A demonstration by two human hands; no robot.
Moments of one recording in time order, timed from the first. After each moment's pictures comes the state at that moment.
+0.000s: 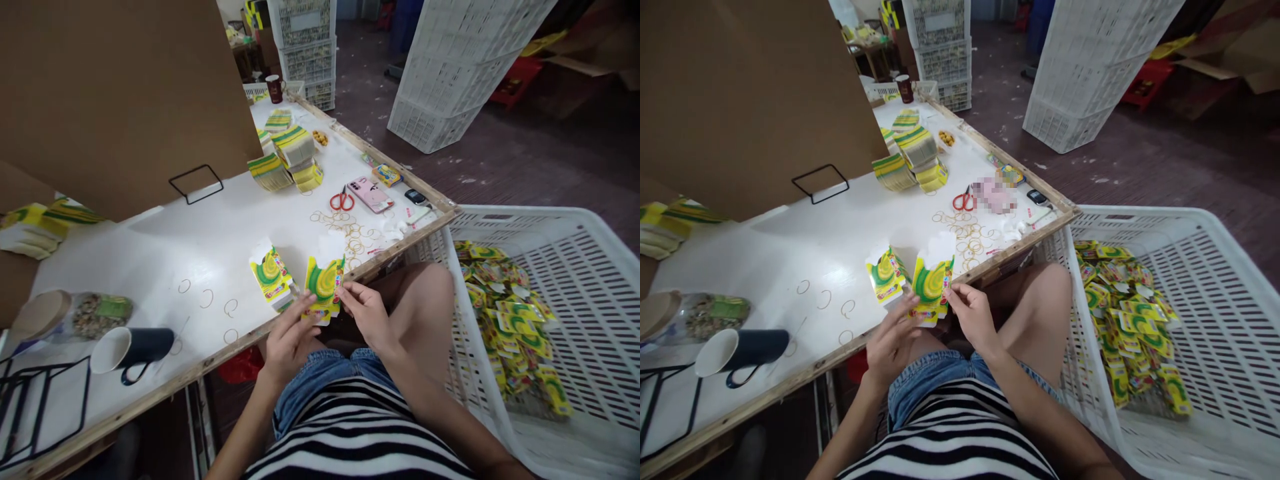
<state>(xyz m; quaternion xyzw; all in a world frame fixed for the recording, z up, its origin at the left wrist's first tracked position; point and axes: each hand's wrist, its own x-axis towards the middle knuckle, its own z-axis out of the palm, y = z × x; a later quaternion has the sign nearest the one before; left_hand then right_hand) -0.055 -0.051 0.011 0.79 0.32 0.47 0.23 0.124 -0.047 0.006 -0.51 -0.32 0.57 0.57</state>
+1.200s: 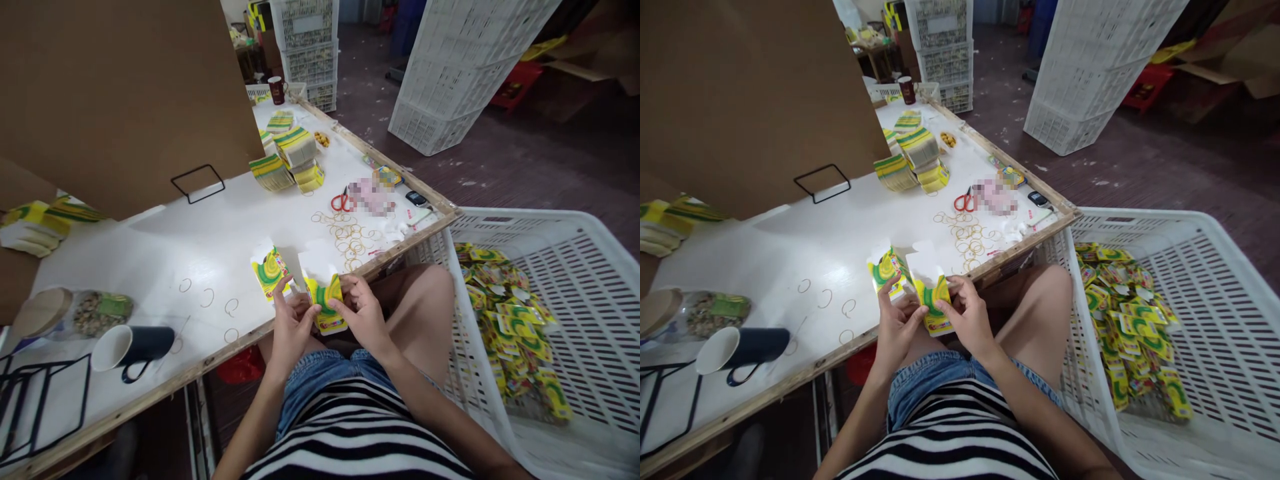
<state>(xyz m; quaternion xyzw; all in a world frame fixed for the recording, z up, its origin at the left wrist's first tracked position) -0.027 -0.041 0.020 0.48 0.45 0.47 0.58 0.121 -0.055 -0.004 -0.51 -0.45 0.46 0.57</state>
